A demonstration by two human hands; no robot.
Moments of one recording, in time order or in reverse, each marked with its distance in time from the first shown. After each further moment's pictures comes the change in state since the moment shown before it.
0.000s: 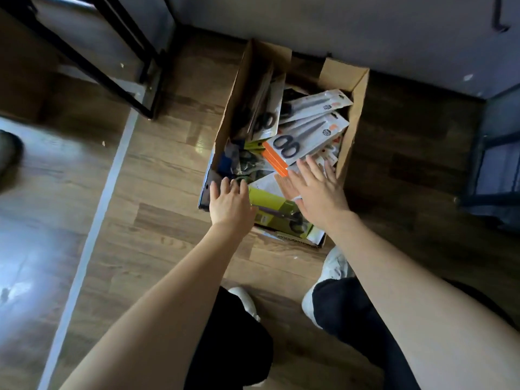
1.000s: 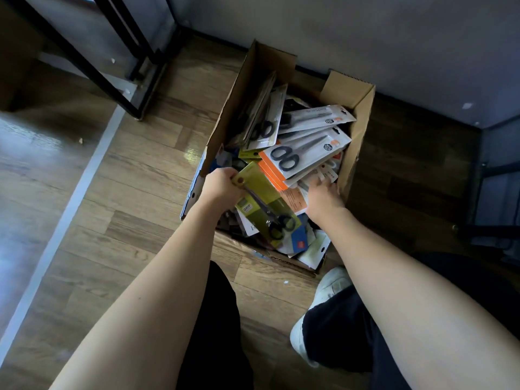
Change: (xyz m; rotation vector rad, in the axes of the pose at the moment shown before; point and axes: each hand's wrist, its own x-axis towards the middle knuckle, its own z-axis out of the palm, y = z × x) left_hand 0.061 -0.015 -0.011 -0.865 -0.012 -0.125; right_hand 0.056 0.022 0.037 0.115 -0.296 0.397
